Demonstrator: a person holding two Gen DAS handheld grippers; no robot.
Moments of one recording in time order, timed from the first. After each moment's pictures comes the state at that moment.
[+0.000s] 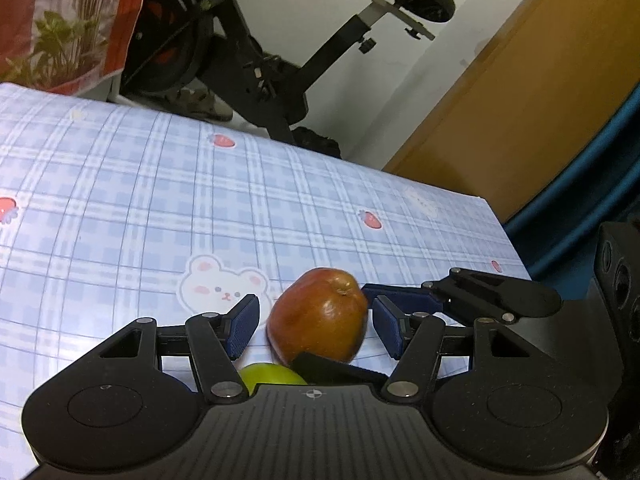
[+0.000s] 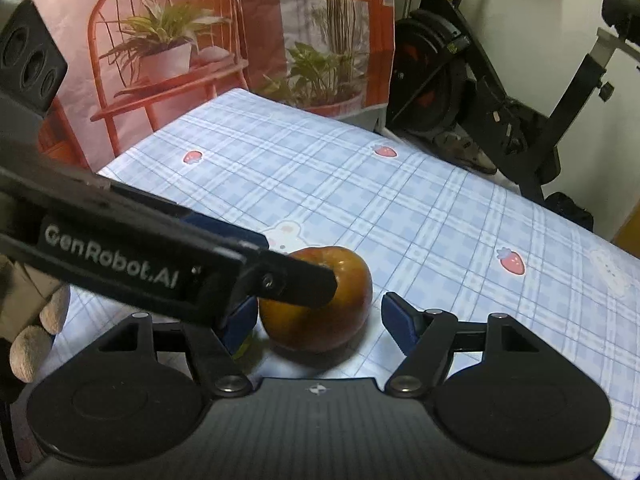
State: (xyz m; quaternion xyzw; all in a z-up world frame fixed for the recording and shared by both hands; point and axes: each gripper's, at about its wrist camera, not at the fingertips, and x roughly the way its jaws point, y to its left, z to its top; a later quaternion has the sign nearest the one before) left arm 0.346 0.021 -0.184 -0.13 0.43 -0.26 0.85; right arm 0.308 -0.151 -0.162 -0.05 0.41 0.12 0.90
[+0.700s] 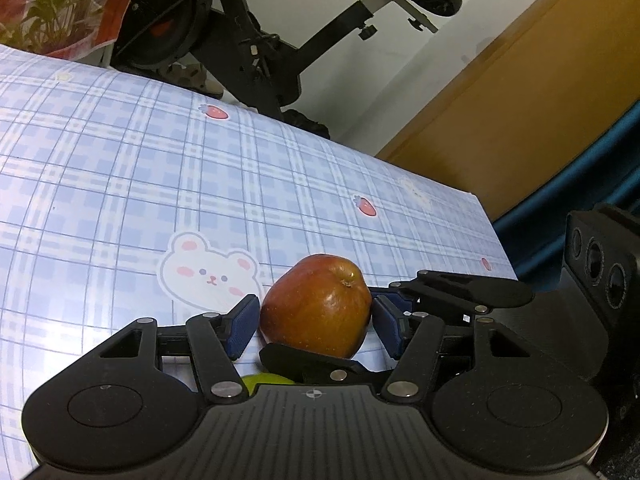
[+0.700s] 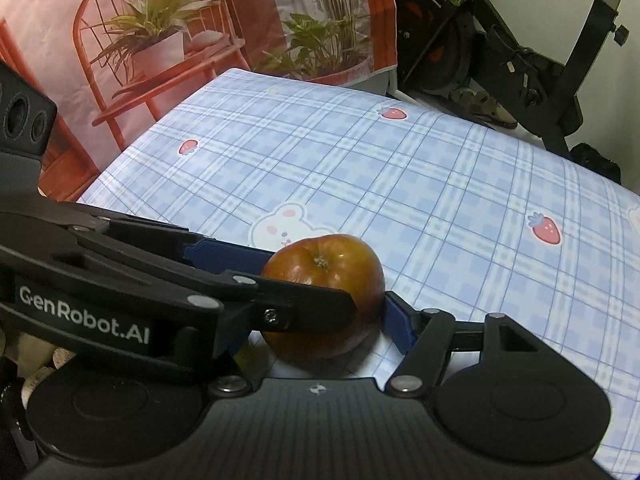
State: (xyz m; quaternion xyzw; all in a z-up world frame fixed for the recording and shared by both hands) left arm 0.358 0.014 -0.203 -0.16 0.45 -0.28 0.83; right arm 0.328 -0.162 -0.175 0.00 0.45 0.13 0.88
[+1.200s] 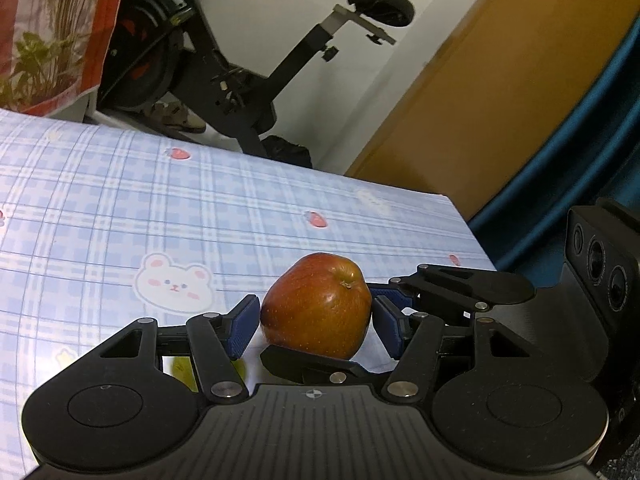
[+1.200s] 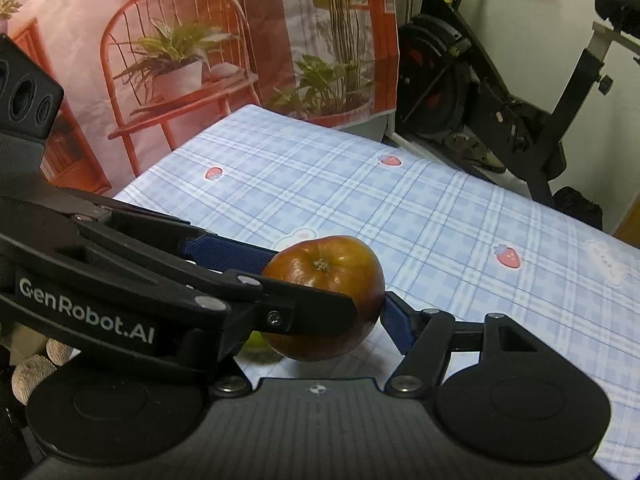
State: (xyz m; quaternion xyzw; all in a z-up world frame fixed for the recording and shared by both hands) left arm 0.312 -0.008 -0.148 -0.13 0.41 -0.29 0.86; right arm 0.280 -0.161 -0.135 -0.02 0.39 0.13 0.91
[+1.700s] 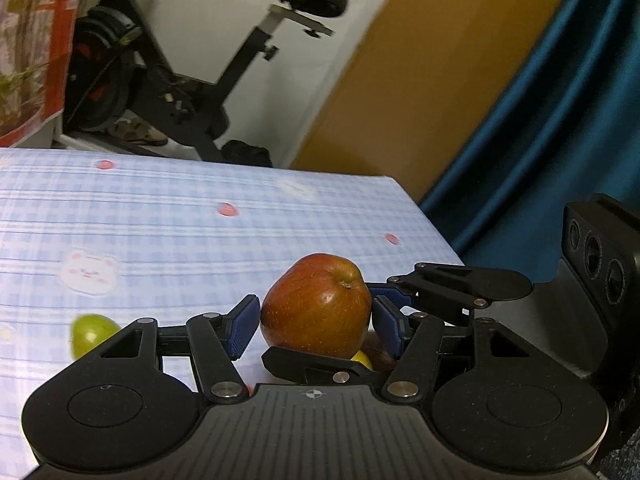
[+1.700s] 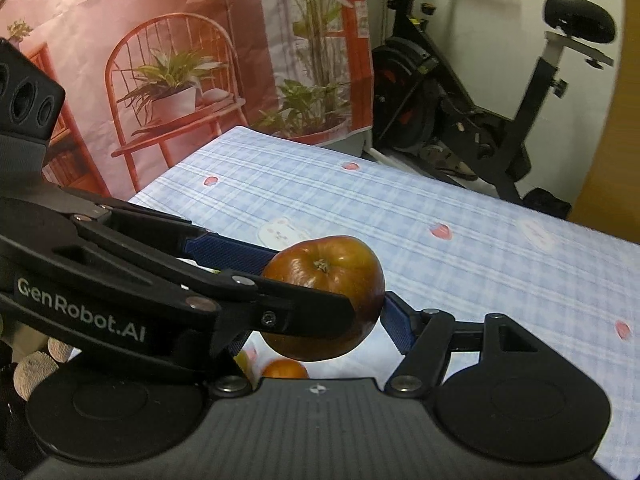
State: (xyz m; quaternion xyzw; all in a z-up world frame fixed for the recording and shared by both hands) left arm 0.253 -0.082 -0.121 -0.09 0.39 -0.33 0.86; right arm 0.197 -0.212 -0.102 -0.01 0.37 0.11 0.92
